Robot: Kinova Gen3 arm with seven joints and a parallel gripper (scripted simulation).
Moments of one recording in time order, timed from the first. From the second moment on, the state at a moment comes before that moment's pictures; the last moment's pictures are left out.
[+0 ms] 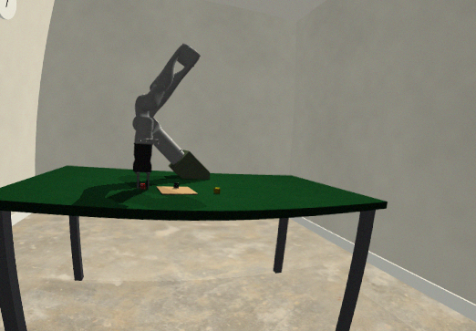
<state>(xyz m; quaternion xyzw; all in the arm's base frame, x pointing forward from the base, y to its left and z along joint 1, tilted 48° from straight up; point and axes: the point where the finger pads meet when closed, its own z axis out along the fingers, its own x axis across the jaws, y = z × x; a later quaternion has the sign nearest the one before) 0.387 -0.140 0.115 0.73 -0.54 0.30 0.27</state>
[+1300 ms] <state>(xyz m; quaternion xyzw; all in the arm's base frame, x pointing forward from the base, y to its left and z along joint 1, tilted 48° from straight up) 0.387 -0.140 0.115 0.73 -0.54 0.30 0.27</state>
